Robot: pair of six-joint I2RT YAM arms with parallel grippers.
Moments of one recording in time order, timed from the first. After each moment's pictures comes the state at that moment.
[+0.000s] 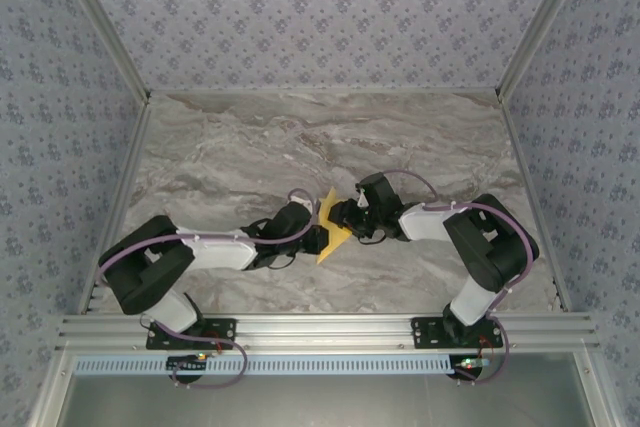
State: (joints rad) left arm -0.93 1.56 0.60 0.23 0.06 -0.76; right arm 0.60 1.67 0.67 0.18 -0.42 0.99
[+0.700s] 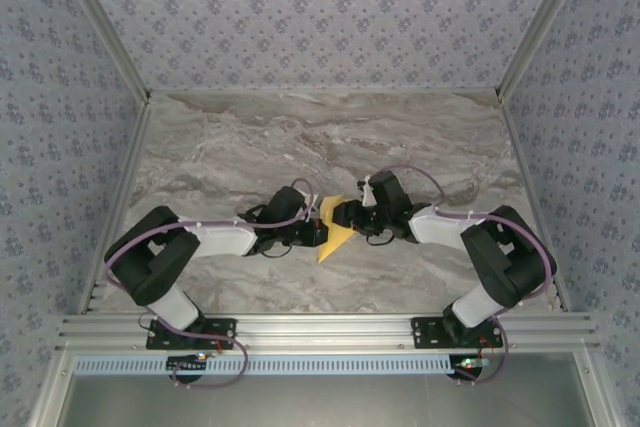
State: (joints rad) left arm -0.81 1.62 0.67 0.17 0.35 -0.66; right arm 0.57 1.56 0.64 0.11 -0.47 0.80
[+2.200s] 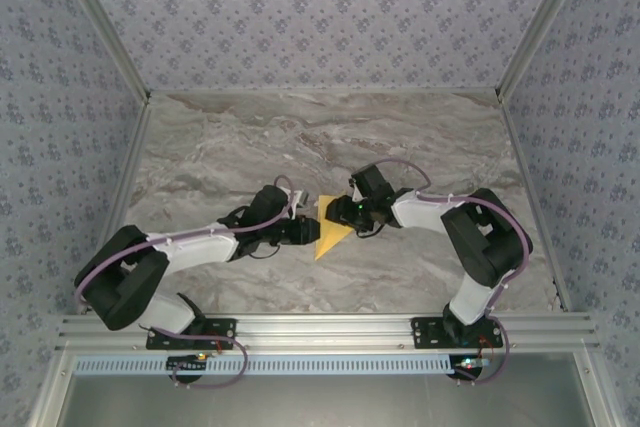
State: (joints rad) left arm -0.77 1.43 0.59 0.14 0.35 -0.72; right arm 0.60 1.72 0.84 -0.09 -0.36 0.82
